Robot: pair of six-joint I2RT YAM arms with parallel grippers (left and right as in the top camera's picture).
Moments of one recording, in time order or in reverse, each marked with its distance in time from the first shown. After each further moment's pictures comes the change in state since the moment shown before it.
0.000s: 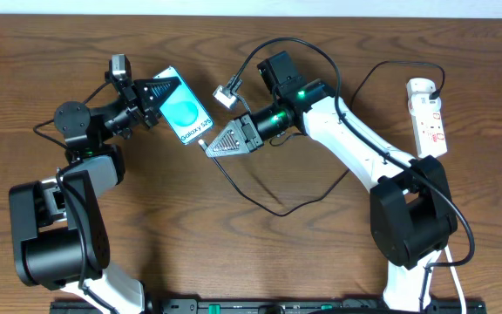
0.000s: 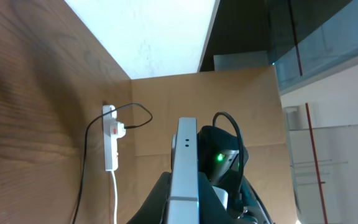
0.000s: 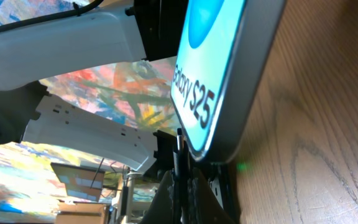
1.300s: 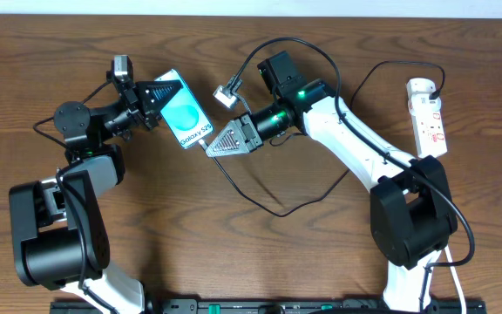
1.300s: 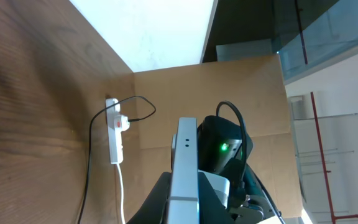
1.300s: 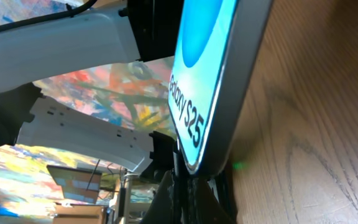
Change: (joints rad) left arm 0.000 0.000 0.000 0.000 0.039 0.025; right arm -0.003 0.000 0.000 0.001 0.020 0.006
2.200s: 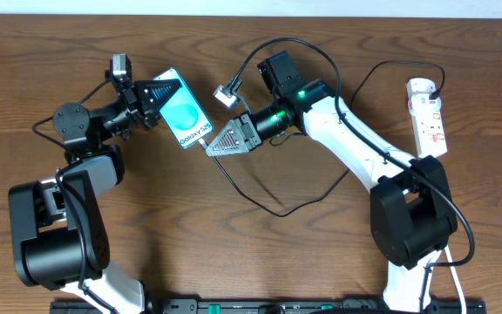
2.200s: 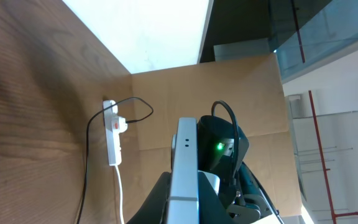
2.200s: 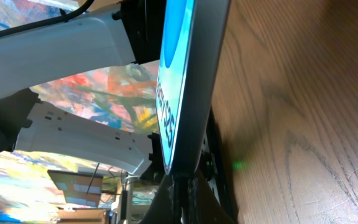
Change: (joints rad) left arm 0.003 0.000 0.000 0.039 -0.003 -0.019; right arm 0.000 0.000 0.000 0.005 0.012 0.031
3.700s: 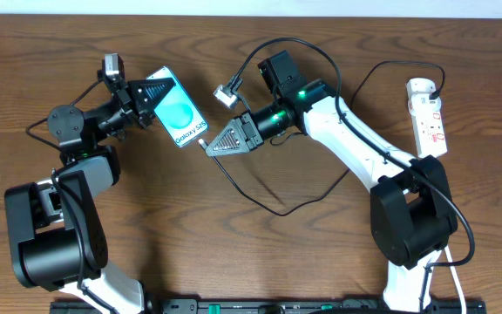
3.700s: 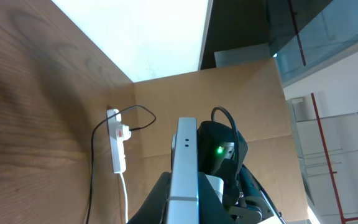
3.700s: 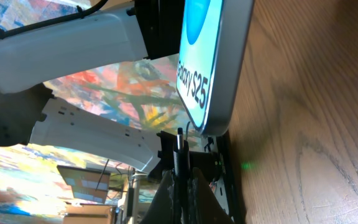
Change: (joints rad) left arm 0.029 0.000 0.000 0.007 -0.004 0.024; right arm 0.000 0.000 -0.002 0.006 -0.042 0.001
